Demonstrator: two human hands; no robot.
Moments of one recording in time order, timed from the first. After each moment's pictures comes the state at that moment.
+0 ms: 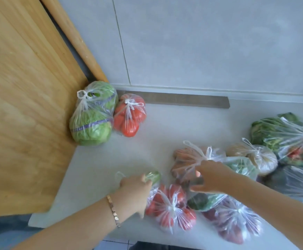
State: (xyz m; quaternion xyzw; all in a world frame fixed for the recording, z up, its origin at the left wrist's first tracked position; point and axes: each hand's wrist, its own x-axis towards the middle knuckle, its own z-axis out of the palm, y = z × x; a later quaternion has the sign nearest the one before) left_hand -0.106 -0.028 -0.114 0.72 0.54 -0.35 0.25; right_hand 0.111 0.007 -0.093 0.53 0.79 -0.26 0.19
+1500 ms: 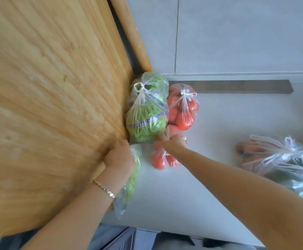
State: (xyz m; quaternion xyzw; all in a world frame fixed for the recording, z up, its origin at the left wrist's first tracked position) left_hand -0.335 0.022 -0.117 0.58 0.78 -0.17 0.15; right_hand -0.184 0.070 -0.163 0.72 0.43 -0.54 -0.11
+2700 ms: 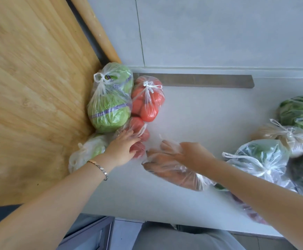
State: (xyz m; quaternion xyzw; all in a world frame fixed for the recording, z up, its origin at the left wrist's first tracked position) left_hand -0.249 0.032 -0.180 0.77 0.59 -0.08 0.23; right_hand -0.006 0.008 -0.109 0.62 0.68 -0.38 0.05
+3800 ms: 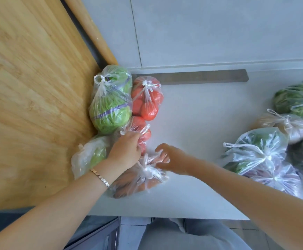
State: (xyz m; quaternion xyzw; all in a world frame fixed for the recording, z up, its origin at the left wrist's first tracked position) left_hand -0.231 0.003 -0.125 0.72 0.65 0.02 0.24; right_hand -0.053 -0.013 -0.144 0.53 0.67 -0.51 -0.03
